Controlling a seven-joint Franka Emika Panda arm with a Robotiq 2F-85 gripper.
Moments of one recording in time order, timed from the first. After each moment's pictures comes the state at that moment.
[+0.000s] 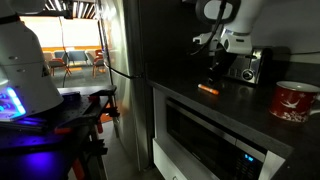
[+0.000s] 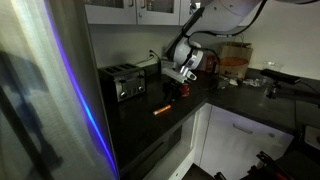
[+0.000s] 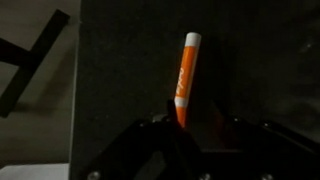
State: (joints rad) arm -0.09 0.67 0.07 -1.77 0.54 2.37 0.62
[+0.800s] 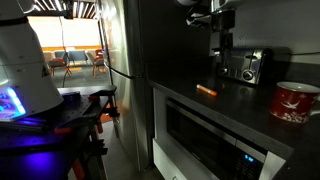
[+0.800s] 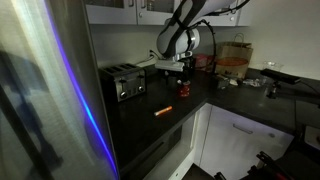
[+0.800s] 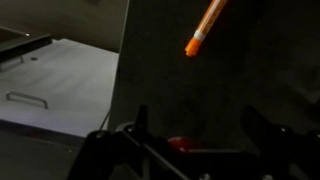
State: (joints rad) arm 0.26 0.46 -0.21 -1.89 -0.09 2.42 1.00
